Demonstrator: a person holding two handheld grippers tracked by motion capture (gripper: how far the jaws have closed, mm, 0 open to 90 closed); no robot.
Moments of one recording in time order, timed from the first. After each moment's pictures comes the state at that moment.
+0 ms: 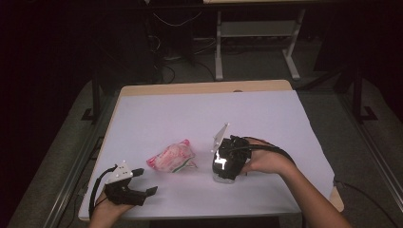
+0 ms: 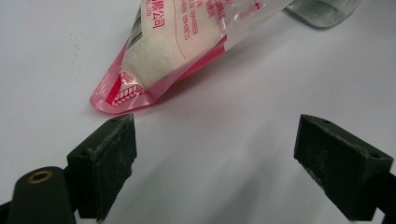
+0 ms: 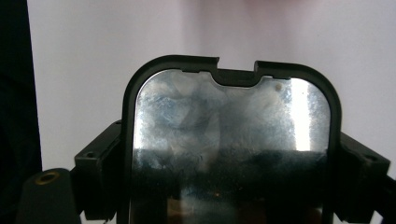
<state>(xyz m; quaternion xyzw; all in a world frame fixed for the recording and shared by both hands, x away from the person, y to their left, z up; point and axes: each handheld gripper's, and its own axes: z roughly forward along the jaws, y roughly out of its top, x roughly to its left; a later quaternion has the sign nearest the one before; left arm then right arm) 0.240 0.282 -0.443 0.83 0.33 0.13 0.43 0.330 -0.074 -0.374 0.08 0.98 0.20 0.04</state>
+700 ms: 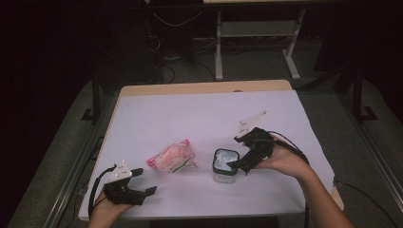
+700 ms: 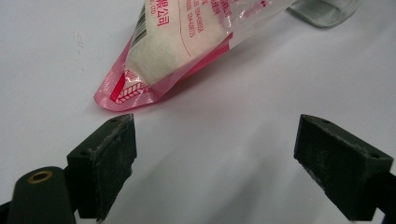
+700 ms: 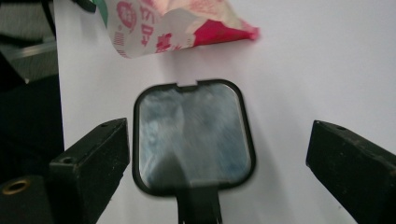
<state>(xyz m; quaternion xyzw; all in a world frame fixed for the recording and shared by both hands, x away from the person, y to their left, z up) 0.241 0.285 -0.444 0.83 0.34 0.12 0.43 0.325 -0.134 -0.348 0.17 0.92 0.35 0.05</state>
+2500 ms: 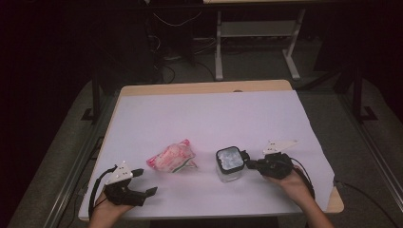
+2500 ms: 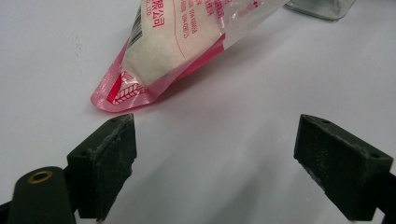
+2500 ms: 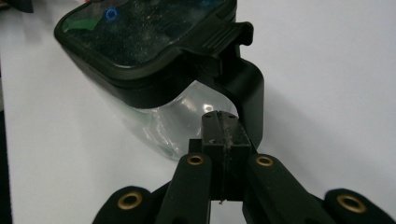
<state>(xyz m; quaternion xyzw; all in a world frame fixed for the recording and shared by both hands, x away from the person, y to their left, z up) 0.238 0.282 -0.443 0.83 0.33 0.13 0.43 0.296 -0.195 -0.430 0.30 0.85 0.43 0.06</state>
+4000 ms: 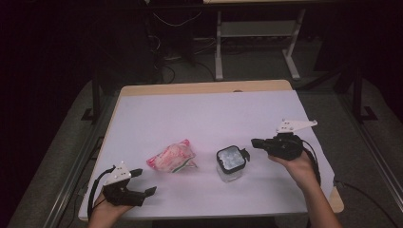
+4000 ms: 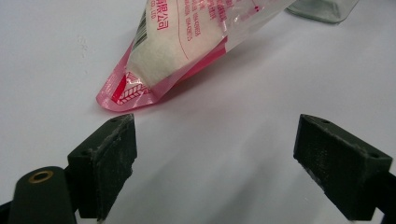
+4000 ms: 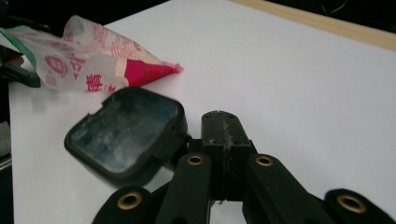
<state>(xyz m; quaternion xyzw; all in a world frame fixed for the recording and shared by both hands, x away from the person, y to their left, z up) 0.236 0.284 -0.442 0.82 0.34 0.13 0.43 0.320 -0.216 -0.381 0.32 0.81 0.49 0.09</state>
